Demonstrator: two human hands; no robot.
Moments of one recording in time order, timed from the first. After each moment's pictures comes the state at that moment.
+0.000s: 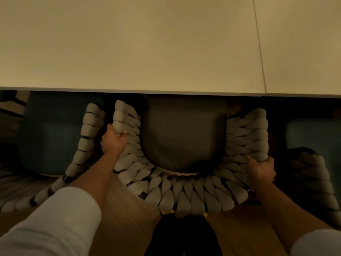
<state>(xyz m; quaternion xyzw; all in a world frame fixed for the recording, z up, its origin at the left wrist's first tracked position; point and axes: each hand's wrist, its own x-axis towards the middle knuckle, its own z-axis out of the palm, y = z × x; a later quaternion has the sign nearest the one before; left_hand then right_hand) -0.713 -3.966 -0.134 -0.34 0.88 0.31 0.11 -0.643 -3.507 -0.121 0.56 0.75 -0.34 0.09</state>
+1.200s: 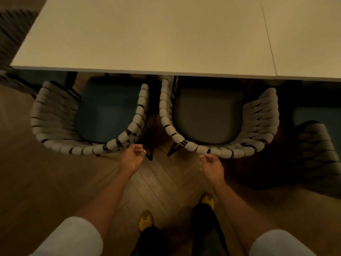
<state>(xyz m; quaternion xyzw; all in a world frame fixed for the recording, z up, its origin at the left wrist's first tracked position) -0.442 -4.072 -0.045 -0.26 0.86 0.42 0.16 -0.427 -3.772 -0.060 0.34 0.76 -0.52 0.20</state>
